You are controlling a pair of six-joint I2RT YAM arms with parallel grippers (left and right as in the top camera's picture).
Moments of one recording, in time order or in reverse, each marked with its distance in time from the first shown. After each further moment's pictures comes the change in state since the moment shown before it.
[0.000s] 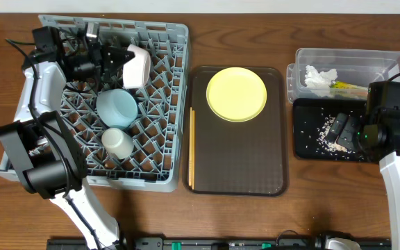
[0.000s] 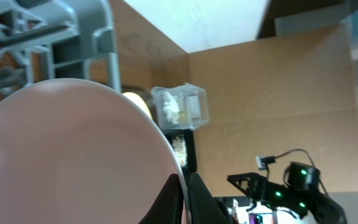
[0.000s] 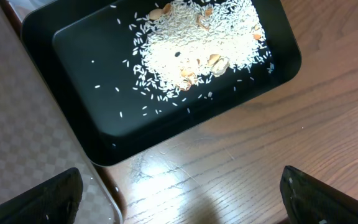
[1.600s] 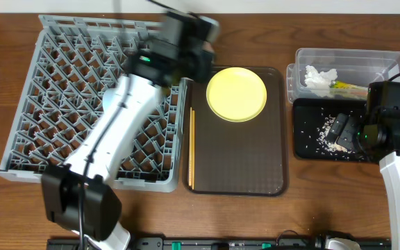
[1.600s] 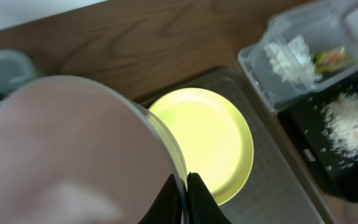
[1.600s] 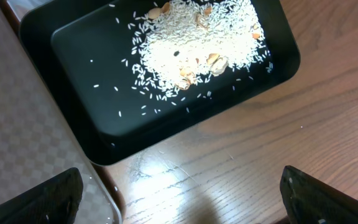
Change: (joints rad) left arm -0.653 -0.311 0.000 0.040 -1.066 0.137; right arm 0.000 0.000 0.000 -0.003 0.002 0.000
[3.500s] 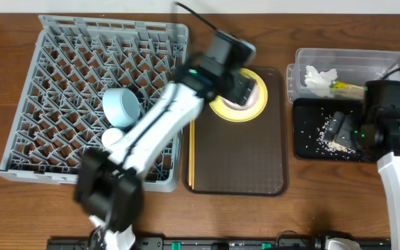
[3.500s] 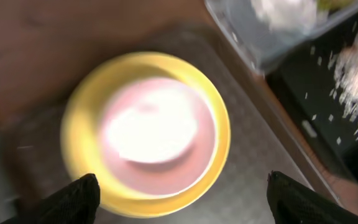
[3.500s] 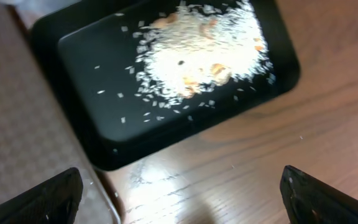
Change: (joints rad) left arm -0.262 0.135 0.002 0.024 -0.204 -0.018; right arm 0.017 0.000 0.000 0.026 0.013 -0.014
